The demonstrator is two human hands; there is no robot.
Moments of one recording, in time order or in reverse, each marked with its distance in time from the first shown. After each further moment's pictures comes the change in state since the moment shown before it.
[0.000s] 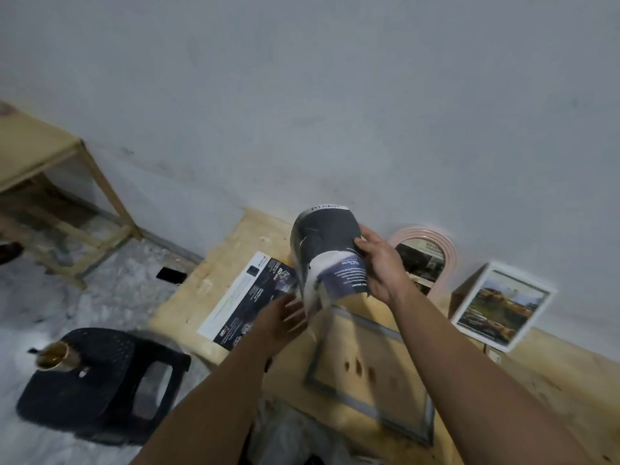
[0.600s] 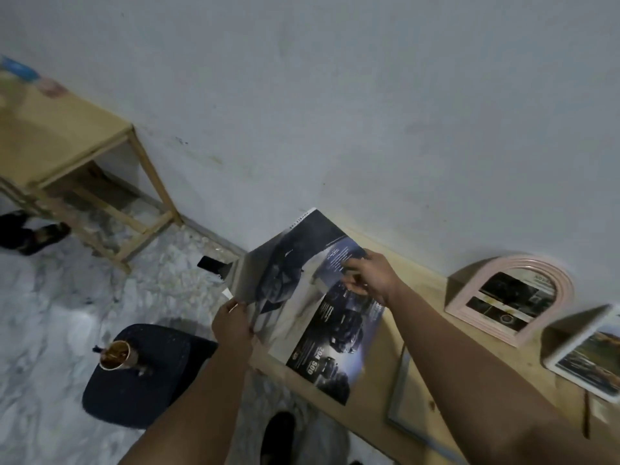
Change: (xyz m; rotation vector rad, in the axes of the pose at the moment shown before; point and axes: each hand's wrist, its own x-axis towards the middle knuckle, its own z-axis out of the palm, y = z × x) left_hand 0.013 0.155 -0.193 0.119 0.679 0.376; right_hand 0.122 0.108 0.137 -0.584 0.051 0.249
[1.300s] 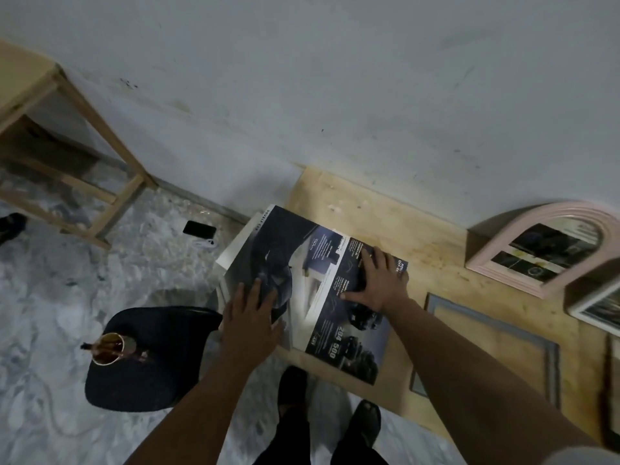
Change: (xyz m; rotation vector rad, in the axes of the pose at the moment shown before) left_hand 0.053 -0.057 -0.017 1.575 -0.354 0.968; right_hand 0.070 0.145 -0.006 -1.311 0.053 0.044
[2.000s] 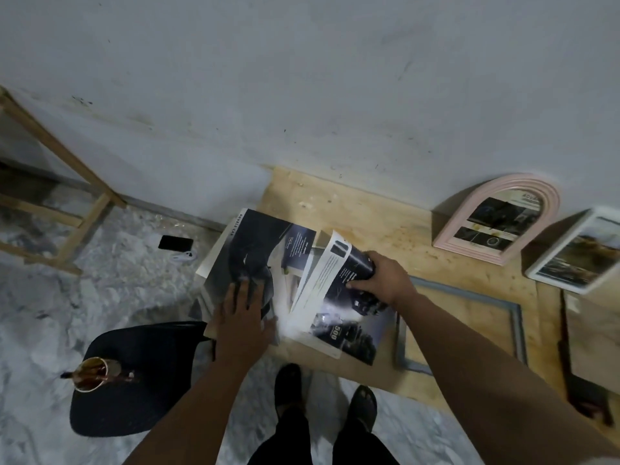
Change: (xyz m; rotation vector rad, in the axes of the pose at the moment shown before) left_hand 0.000 0.015 0.004 0.001 0.137 0.113; right_hand -0.052 0.043 -0.021 0.425 0.190 0.016
